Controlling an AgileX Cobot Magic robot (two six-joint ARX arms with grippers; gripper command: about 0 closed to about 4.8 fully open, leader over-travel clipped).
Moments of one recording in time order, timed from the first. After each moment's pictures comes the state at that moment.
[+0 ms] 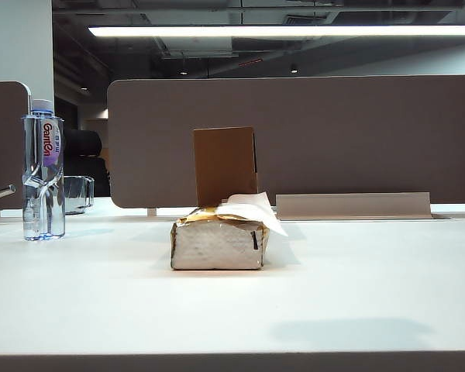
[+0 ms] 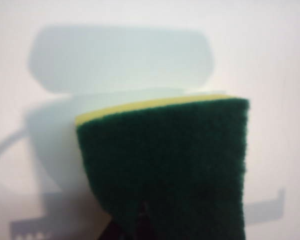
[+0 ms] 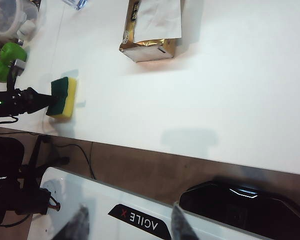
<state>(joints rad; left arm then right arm) 0.27 1.29 0.63 -0.57 0.35 0.15 -0.05 0.59 1.10 -1.37 -0.67 0.21</state>
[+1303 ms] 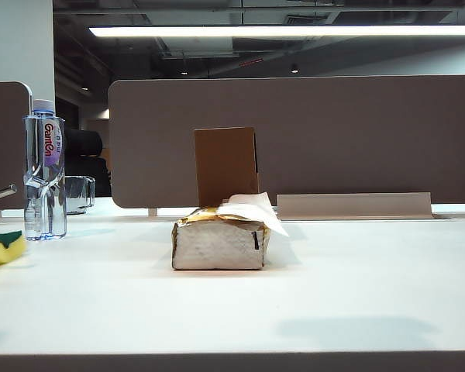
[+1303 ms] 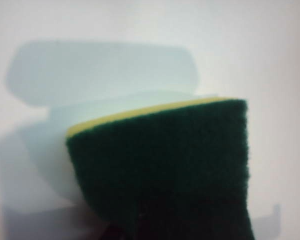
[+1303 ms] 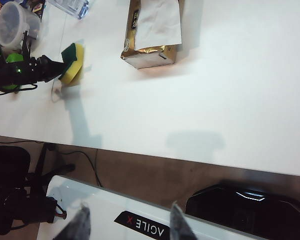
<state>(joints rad) 0.24 1.73 0.97 -0.33 0.39 0.10 -0.05 0.59 1.10 -1.34 -0.67 0.27</state>
